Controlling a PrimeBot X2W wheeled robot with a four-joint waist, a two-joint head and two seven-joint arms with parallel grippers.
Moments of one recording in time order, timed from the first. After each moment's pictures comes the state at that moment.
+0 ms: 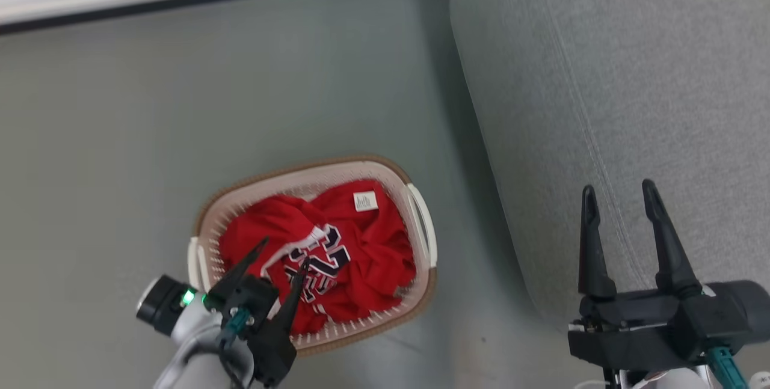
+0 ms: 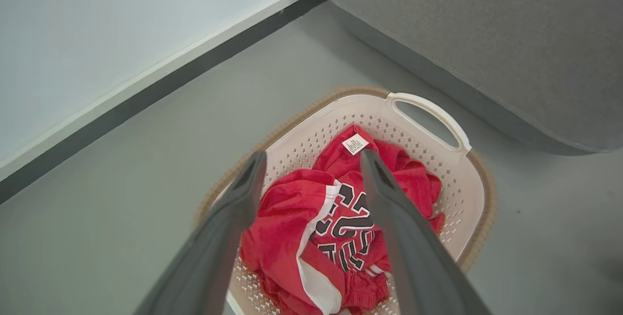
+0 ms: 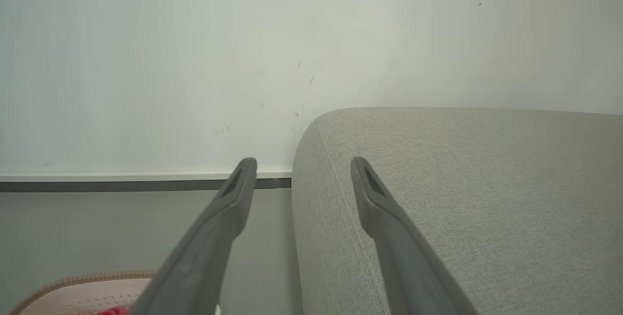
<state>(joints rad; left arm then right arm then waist) -0.34 0.18 -0.41 0.55 -0.03 -0.05 -0.22 -0.08 -0.05 0.16 -0.14 0.03 -0.12 -0.26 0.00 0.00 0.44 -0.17</state>
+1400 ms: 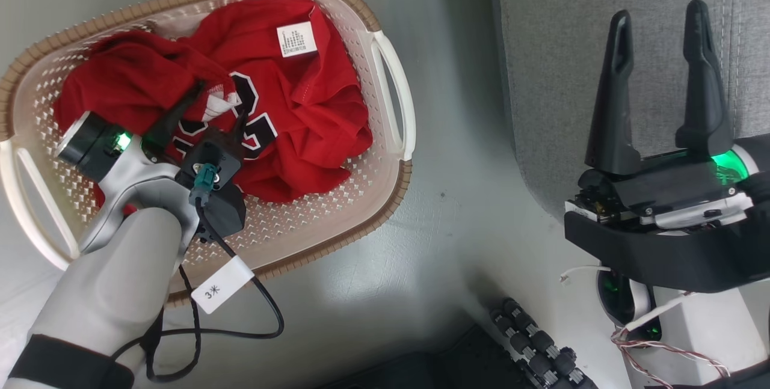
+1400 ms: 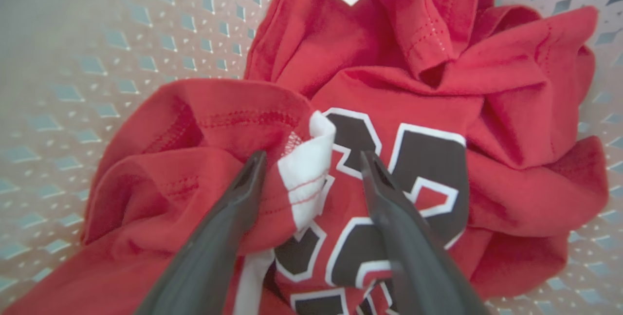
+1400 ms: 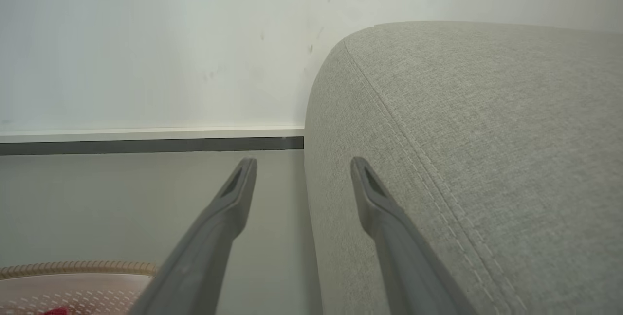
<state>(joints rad) -0.80 0.26 -0.46 0.77 0.14 -0.03 -0.19 -0.43 -0.05 0.23 -0.28 0.14 -0.12 -0.26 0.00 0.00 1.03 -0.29</state>
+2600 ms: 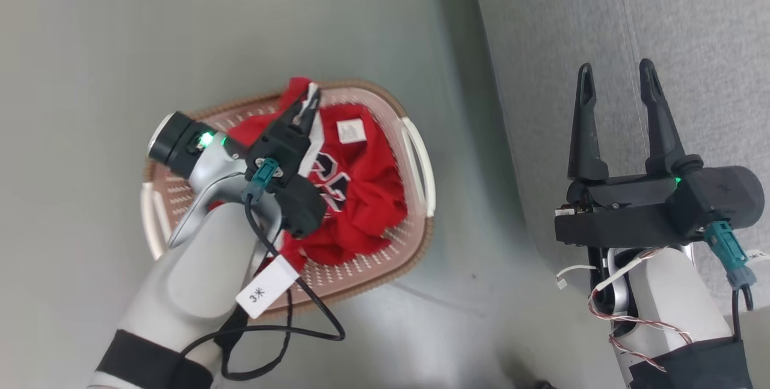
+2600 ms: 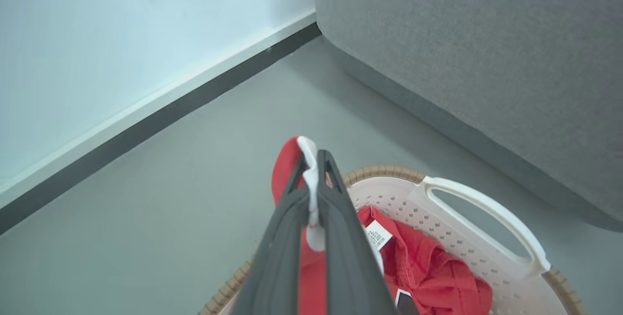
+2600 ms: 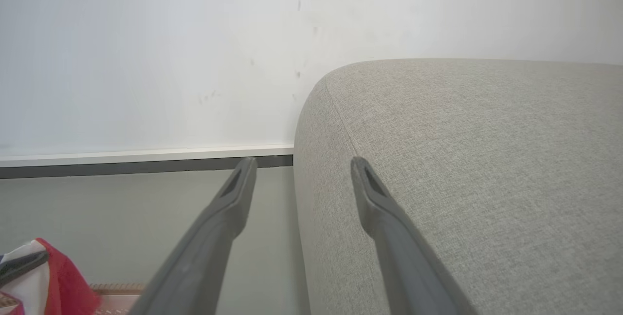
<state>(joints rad) -0.79 0.08 -0.44 0.74 0.00 -0.06 -0.25 -0.44 -0.05 0.19 0.06 0.12 -0.12 -0.26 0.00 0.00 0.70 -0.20</state>
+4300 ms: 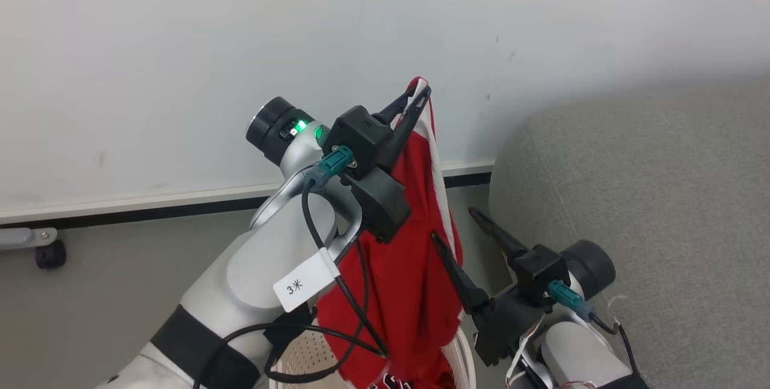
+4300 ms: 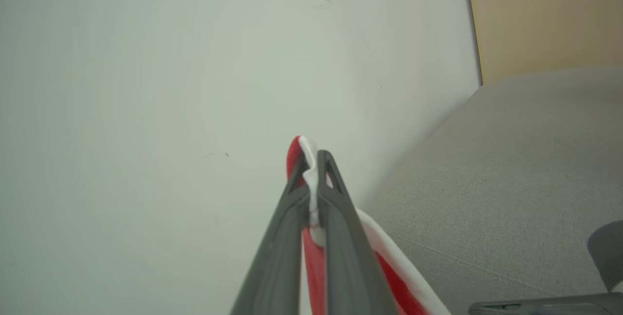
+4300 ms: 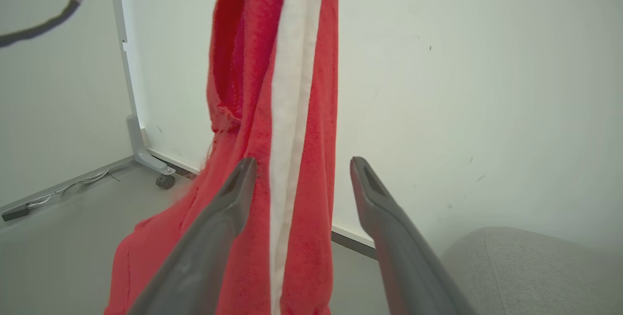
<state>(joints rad) -0.89 0.03 -0.75 0.68 -0.39 -0.07 -0.23 -0.45 -0.06 0.52 0.50 0.12 0.09 -0.26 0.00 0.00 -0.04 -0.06</state>
